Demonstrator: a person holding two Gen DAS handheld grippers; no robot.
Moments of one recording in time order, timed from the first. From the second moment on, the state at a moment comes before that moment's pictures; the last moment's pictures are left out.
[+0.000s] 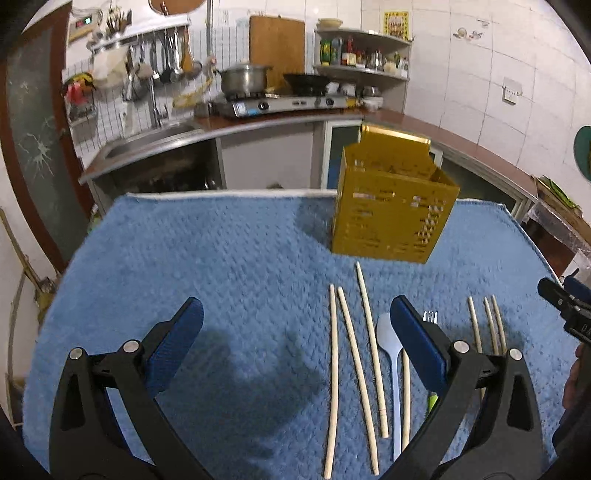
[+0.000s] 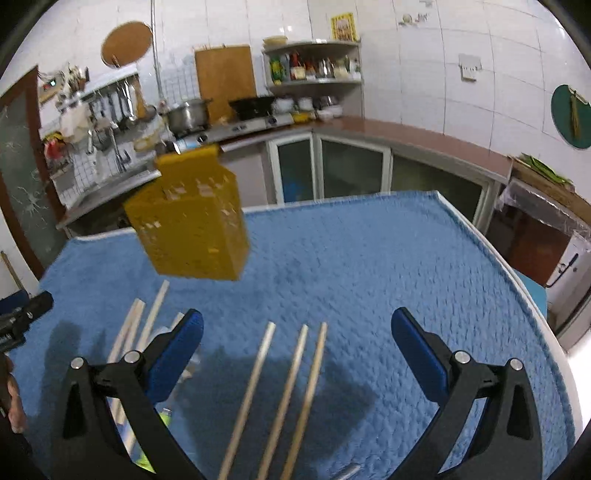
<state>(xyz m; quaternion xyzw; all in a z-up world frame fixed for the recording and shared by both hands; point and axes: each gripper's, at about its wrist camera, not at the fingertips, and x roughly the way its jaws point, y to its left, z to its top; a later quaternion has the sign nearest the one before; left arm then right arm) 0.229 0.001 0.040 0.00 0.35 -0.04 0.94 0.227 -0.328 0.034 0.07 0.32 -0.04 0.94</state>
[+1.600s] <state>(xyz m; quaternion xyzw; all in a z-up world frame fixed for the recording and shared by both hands) 0.308 -0.038 -0.054 0.03 0.47 -0.05 0.88 0.263 -0.335 -0.062 0.07 0.43 -0.10 0.89</state>
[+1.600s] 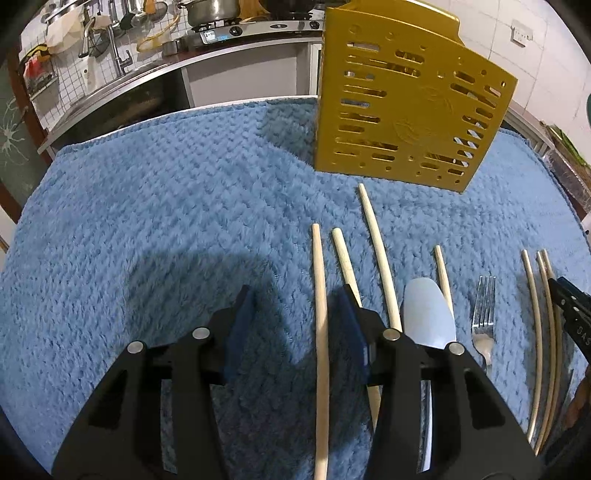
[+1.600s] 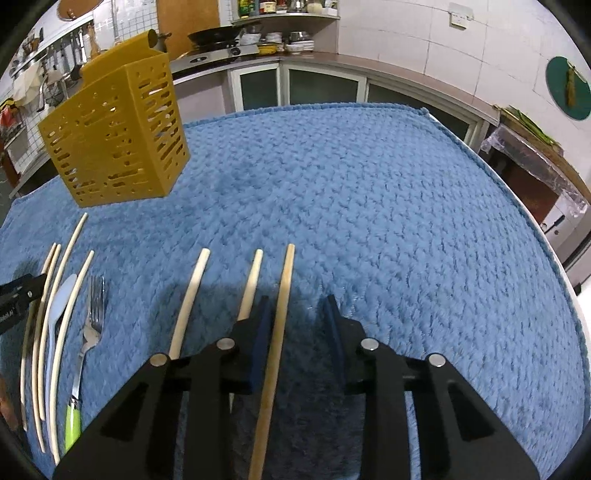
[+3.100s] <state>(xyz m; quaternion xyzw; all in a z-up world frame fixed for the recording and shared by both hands) 0.270 -0.010 0.042 -0.06 0.36 -0.11 0.92 0.242 -0.320 0.033 0.11 0.28 0.00 0.95</state>
